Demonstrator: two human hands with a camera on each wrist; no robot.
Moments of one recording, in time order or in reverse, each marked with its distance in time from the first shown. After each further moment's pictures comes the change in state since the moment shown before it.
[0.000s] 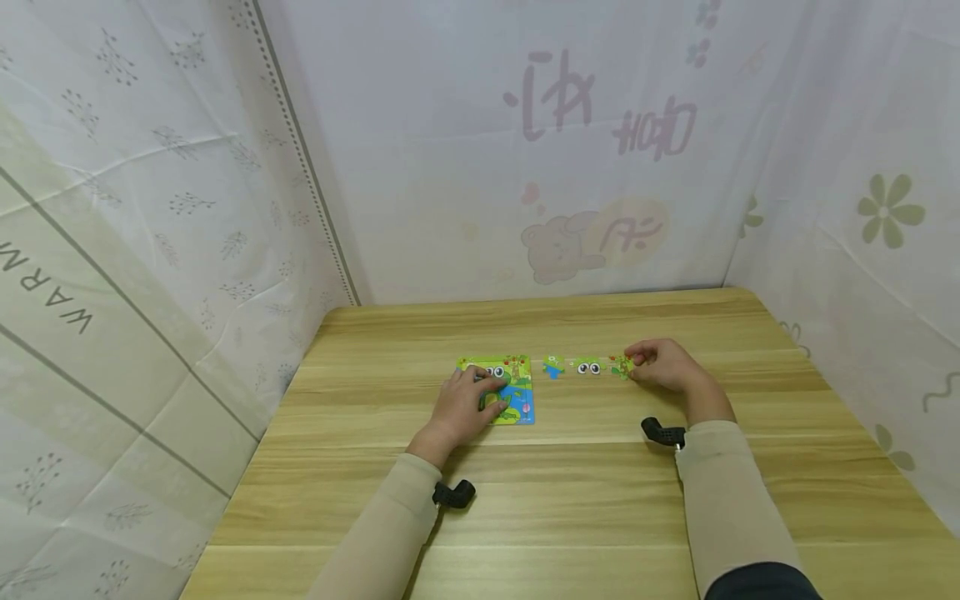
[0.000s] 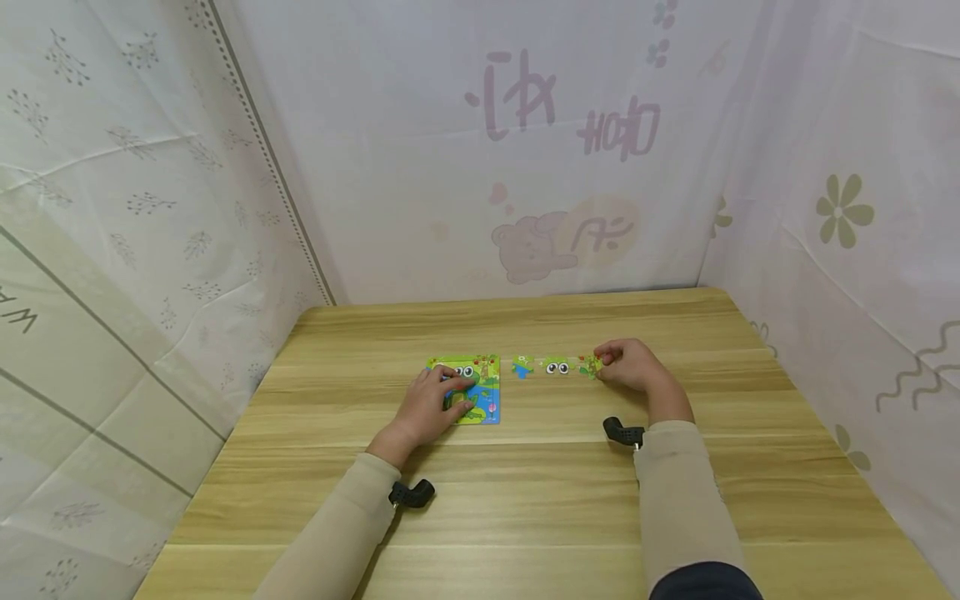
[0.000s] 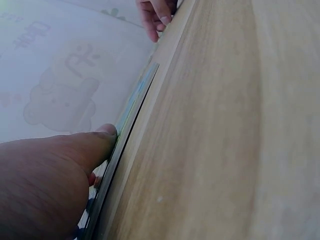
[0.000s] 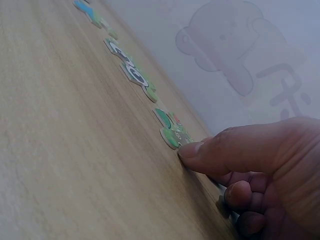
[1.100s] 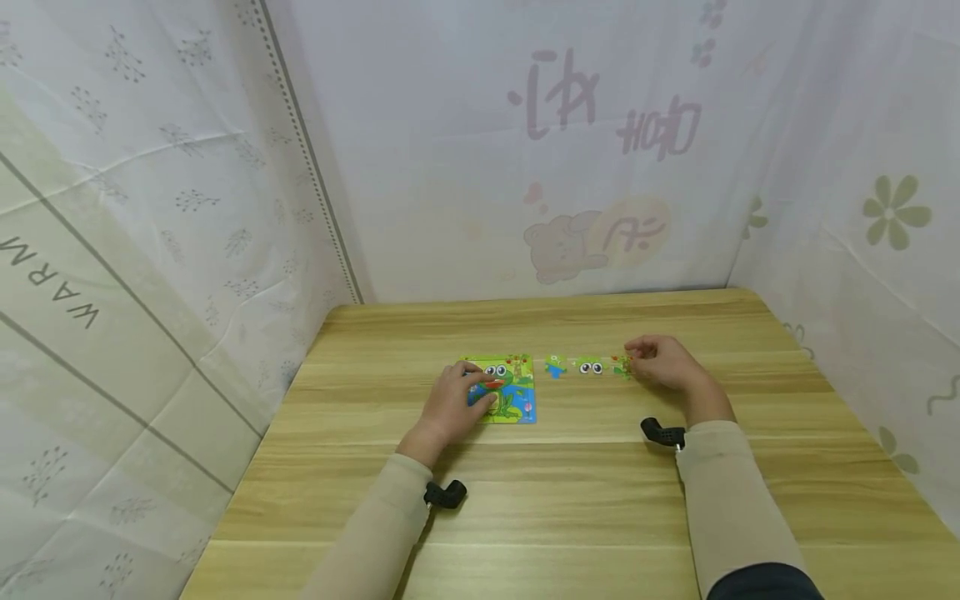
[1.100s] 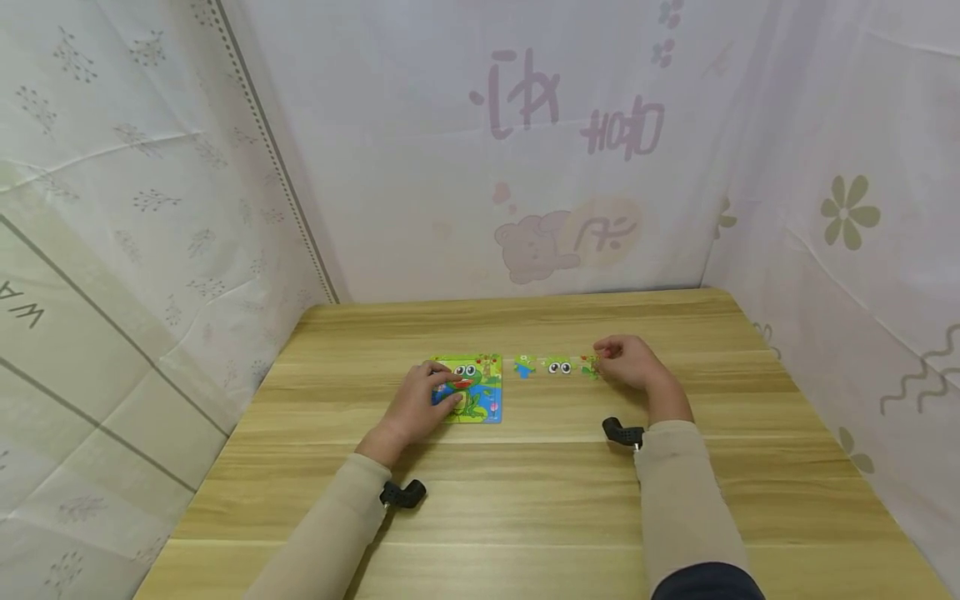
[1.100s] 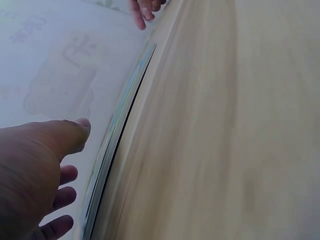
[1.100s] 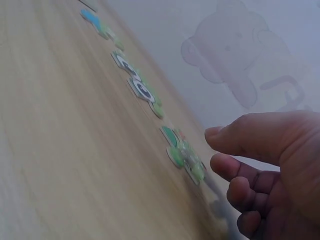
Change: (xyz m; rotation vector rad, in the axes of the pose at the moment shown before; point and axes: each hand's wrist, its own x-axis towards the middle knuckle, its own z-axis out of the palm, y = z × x) left_hand -0.007 -0.011 -0.012 -0.115 0.088 -0.024; right_hand -0.001 -0.011 0.003 0.045 0.029 0.007
